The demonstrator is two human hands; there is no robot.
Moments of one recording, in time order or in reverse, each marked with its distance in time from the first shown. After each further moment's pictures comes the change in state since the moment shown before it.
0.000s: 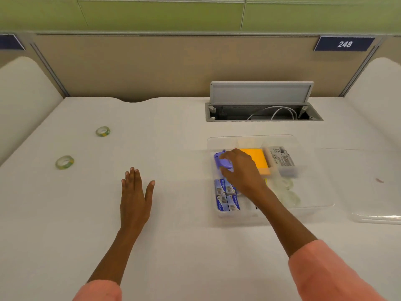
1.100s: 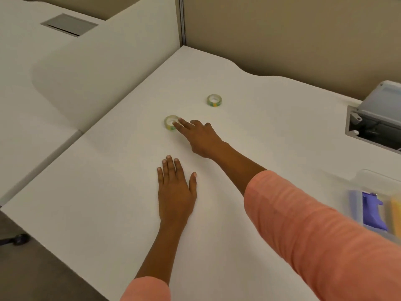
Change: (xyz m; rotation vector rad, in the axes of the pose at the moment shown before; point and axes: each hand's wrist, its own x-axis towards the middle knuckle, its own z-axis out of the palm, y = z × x) left_hand 0.026 -0.138 -0.046 0.368 0.134 -0.345; right_hand 0.157 -0.262 0.276 -0.514 -0.470 -0.830
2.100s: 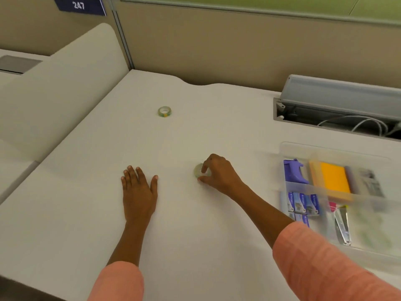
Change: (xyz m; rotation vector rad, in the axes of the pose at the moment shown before) left_hand -0.008 0.011 -0.013 0.031 -0.069 0.097; right_hand -0.199 0.043 0.016 0.522 0.165 0.465
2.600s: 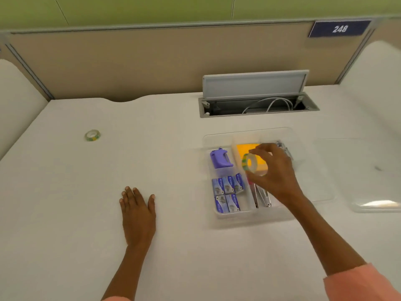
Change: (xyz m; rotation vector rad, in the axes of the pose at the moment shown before) left_hand -0.069 0.122 0.030 -0.089 -0.065 0.207; right_hand -0.200 0.141 -0.127 0.039 0.573 0.353
